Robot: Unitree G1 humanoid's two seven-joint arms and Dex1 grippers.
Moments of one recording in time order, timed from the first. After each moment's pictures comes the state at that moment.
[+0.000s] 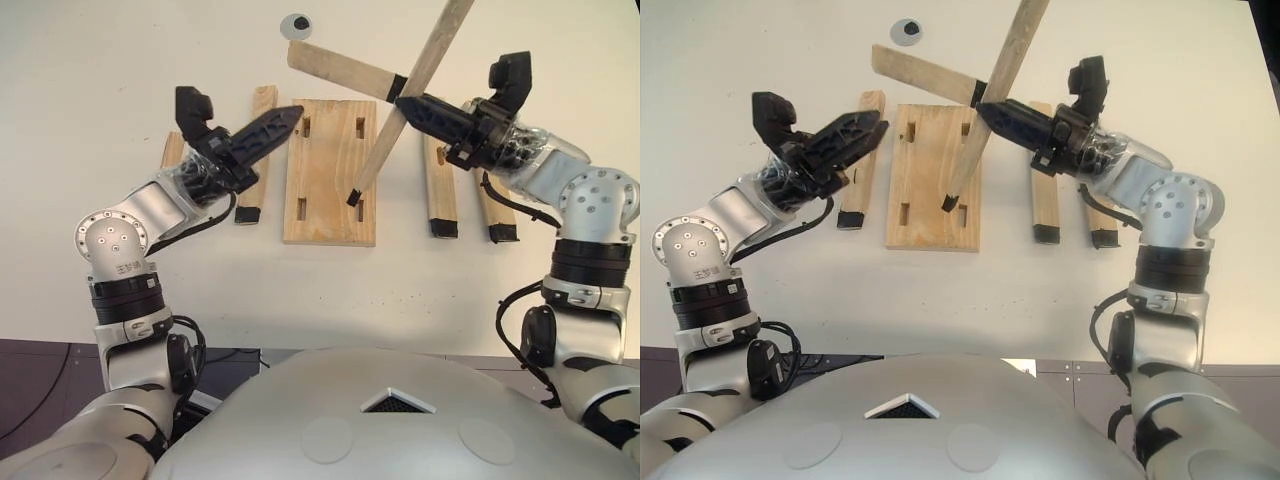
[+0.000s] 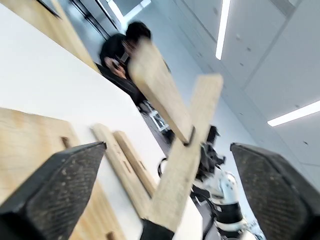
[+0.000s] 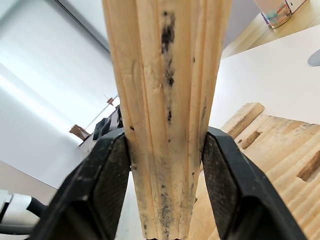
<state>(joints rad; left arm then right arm) -0.15 0.35 0.28 -0.06 -1.27 1.02 -0.54 -0.32 -0.41 -0.12 0.01 0.98 0.94 0.83</state>
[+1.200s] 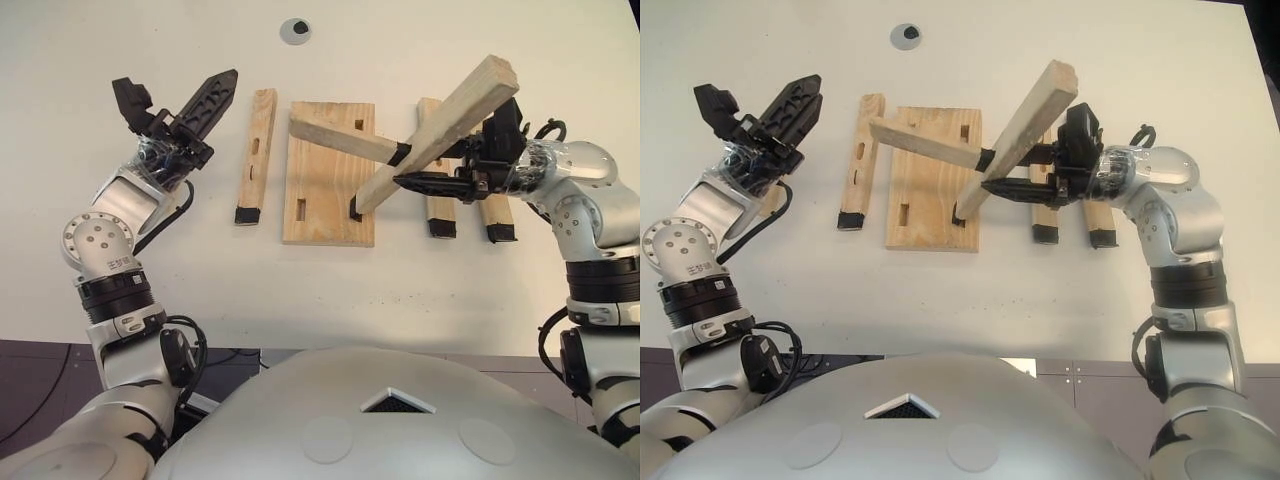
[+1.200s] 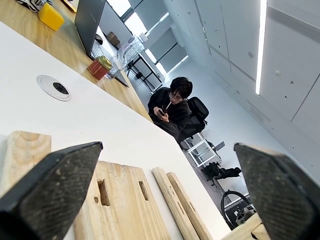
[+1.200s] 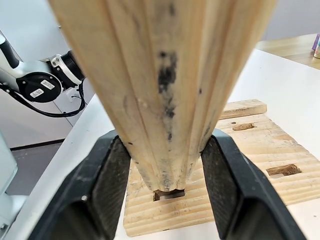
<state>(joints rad) -0.17 0.35 0.39 0.04 -1.11 0.85 -0.56 -0.24 -0.61 0.12 -0.03 0.58 0.35 1.26</state>
